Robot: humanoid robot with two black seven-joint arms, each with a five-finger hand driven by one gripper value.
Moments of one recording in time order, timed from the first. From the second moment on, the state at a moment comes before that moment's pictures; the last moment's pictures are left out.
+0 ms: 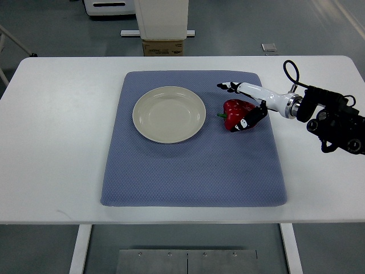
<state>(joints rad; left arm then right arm) -0.01 0.00 -0.21 -0.18 0.05 0.01 -0.14 1.11 -0.34 0.02 0.78 -0.95 0.08 0.32</state>
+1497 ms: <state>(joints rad) -0.01 0.00 -0.21 -0.18 0.05 0.01 -0.14 1.10 -0.32 -0.02 0.73 -0.95 0.07 0.33</state>
